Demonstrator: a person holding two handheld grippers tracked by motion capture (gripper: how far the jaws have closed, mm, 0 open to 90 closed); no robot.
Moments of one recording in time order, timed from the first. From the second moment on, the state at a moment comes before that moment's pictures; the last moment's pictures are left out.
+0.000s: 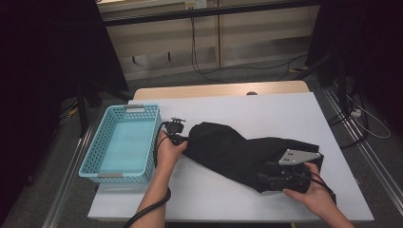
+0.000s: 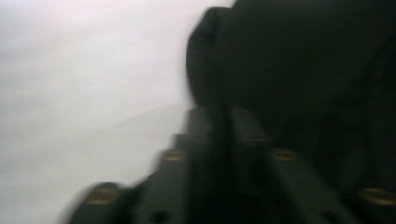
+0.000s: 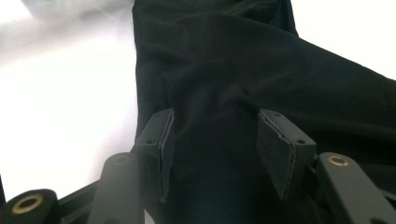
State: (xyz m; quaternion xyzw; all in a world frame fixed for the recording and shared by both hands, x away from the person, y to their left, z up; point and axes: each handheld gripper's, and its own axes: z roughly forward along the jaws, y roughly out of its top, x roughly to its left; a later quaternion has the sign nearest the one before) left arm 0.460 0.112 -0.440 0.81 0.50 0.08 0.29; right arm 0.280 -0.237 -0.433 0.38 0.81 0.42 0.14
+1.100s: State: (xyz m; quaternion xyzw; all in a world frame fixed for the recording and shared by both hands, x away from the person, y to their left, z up) left arm 0.440 0.126 -0.415 0.81 0.46 0.12 0.34; right arm 0.275 -0.266 -0.431 0.40 0.81 0.39 0.17
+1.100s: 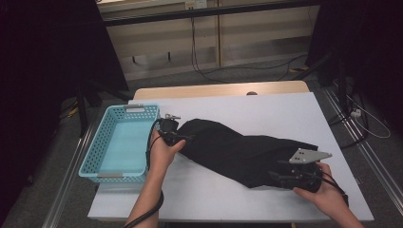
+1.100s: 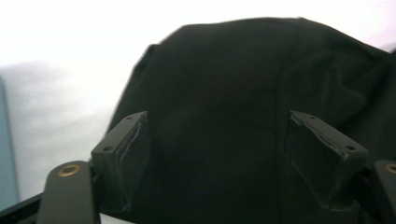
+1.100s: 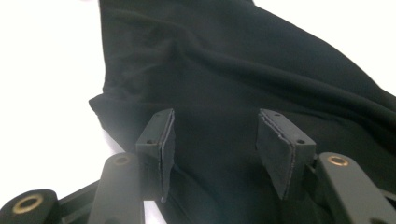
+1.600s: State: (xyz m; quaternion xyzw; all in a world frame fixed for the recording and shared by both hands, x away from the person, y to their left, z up) left arm 0.417 0.115 -0.414 0.82 0.43 0.12 0.36; right arm 0.248 -0.242 -0.443 0.37 0.84 0.37 0.16
